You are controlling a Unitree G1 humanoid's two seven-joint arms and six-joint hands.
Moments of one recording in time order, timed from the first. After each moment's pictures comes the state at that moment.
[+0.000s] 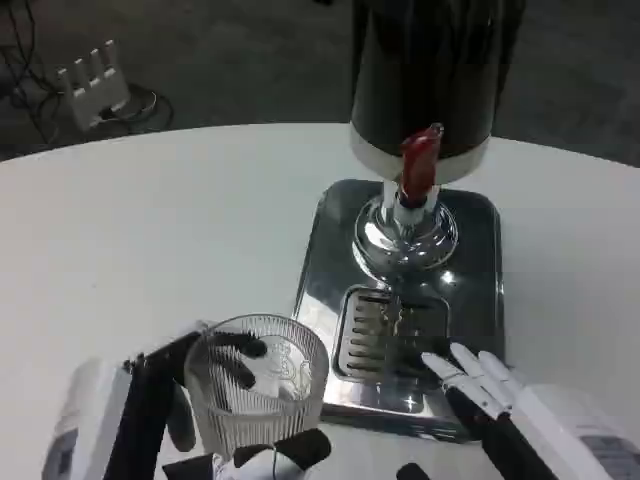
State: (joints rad) left arm 0.29 0.16 0.02 -0.37 0.56 -0.37 0.18; right arm 0.40 -0.24 0.13 -0.87 -0.86 0.03 0.38
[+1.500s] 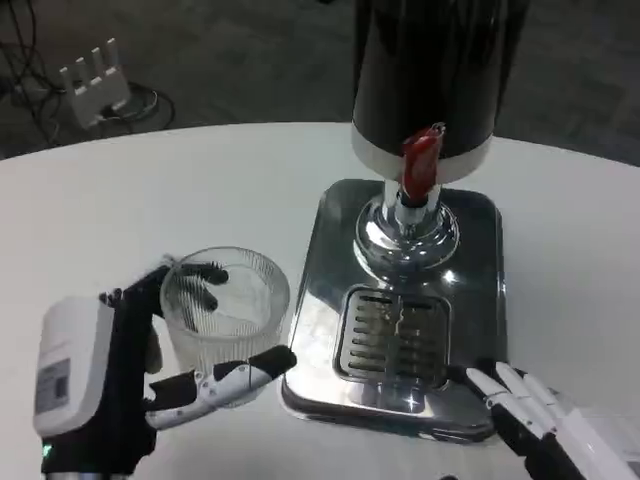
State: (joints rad) left arm -0.07 0.21 0.07 0.03 0.67 -0.44 0.42; right arm 0.53 -0.21 0.07 -0.91 -0.82 0.03 0.35
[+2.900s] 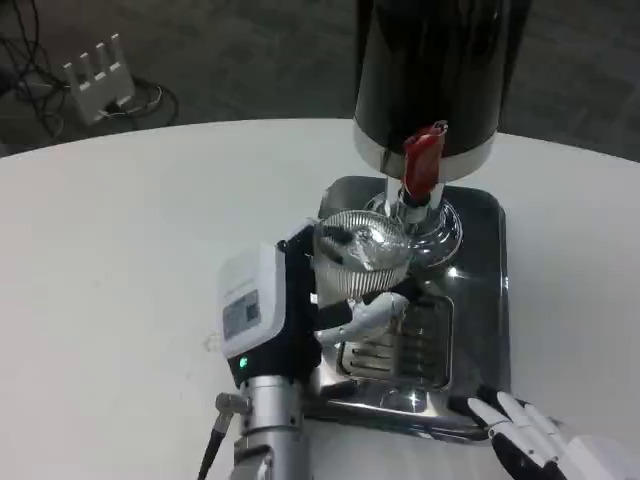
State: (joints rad) left arm -0.78 0.02 -0.31 1.09 0.63 -0.37 0.93; right arm 0.60 -0.23 0.07 -0.92 -0.80 0.02 0.35
